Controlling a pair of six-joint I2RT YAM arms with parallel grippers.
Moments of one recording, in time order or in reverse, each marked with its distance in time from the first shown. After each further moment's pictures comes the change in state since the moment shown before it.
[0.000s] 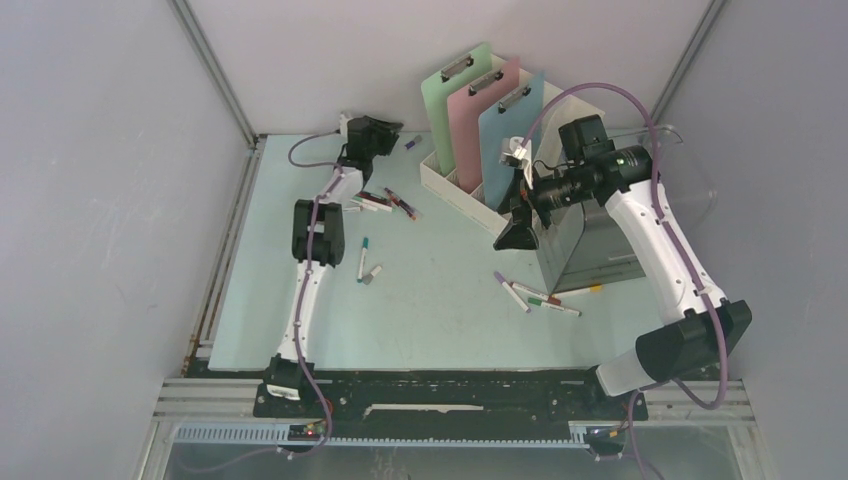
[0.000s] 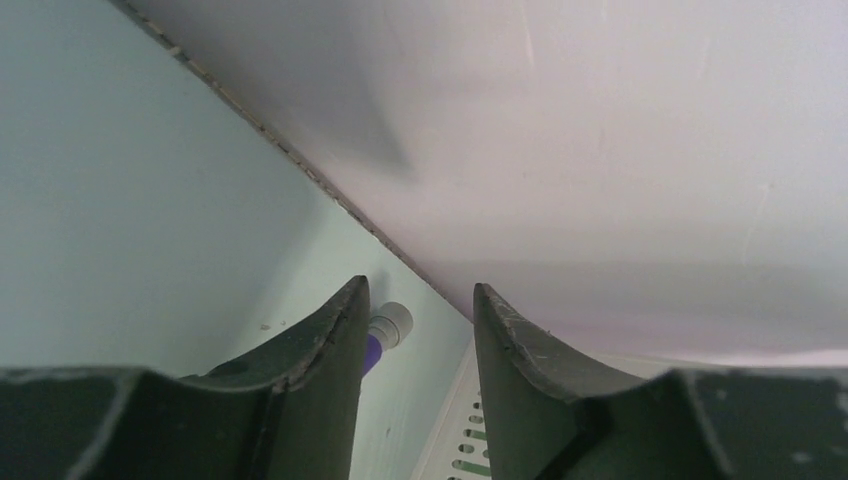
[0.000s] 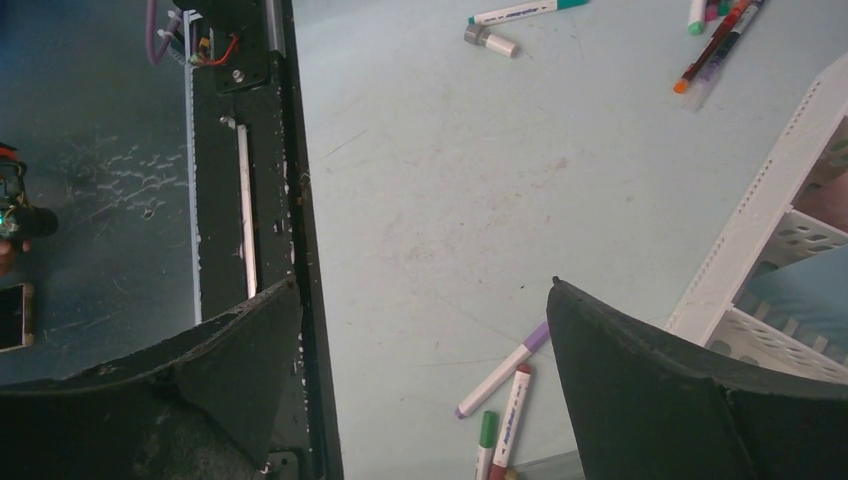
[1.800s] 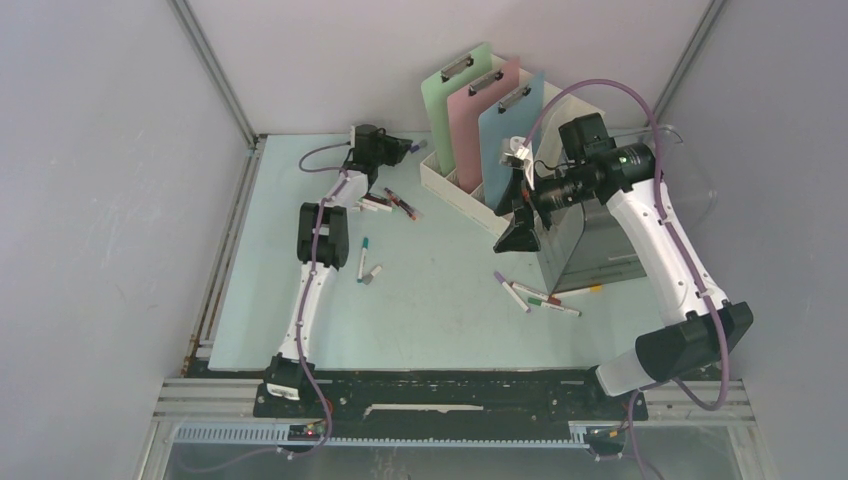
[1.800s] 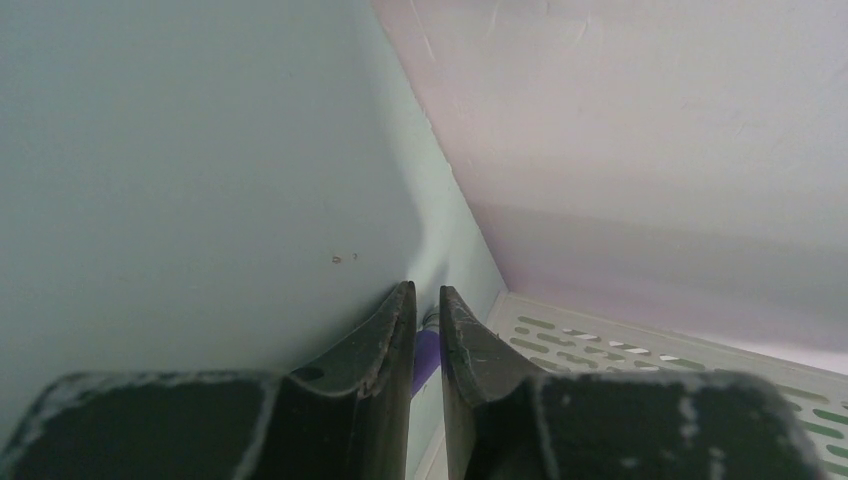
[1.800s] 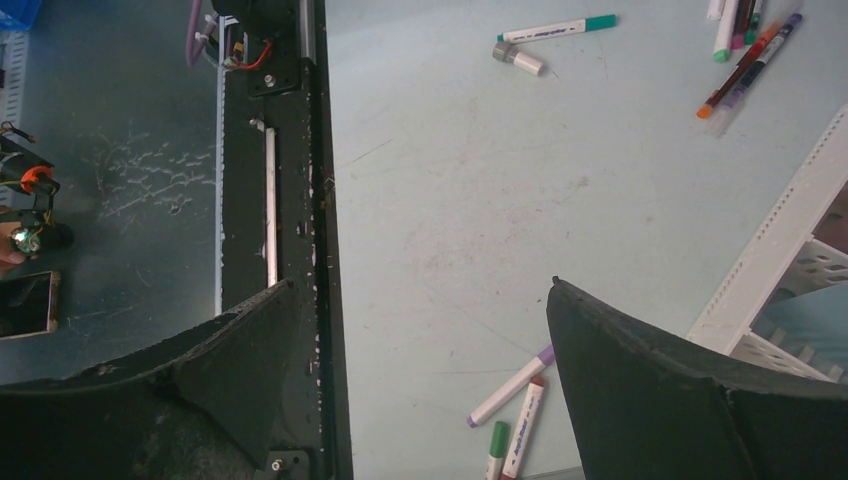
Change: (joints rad) left arm -0.023 0.059 0.052 -0.116 0.076 -0.103; right arm 0.010 0.006 0.046 -0.071 -0.047 -0.040
